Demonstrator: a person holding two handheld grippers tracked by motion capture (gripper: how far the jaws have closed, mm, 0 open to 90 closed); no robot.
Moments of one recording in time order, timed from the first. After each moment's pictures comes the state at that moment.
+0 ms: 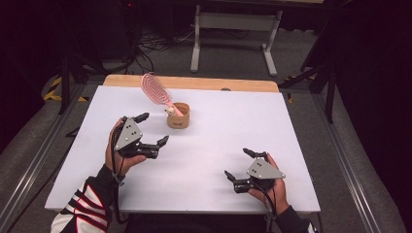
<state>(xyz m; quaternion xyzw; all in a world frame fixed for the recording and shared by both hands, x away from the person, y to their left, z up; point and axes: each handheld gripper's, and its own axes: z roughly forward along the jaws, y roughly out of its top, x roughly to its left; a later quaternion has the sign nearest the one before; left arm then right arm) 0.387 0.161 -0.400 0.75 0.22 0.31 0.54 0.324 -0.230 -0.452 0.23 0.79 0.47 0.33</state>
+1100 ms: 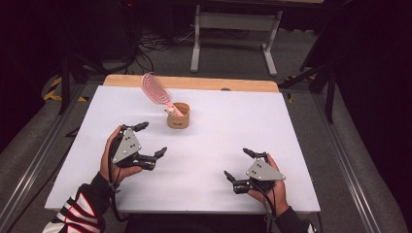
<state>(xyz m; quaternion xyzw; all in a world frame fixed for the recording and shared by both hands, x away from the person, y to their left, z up) 0.364 0.166 -0.407 0.77 0.19 0.31 0.52 0.319 -0.227 -0.448 0.23 0.78 0.47 0.34</state>
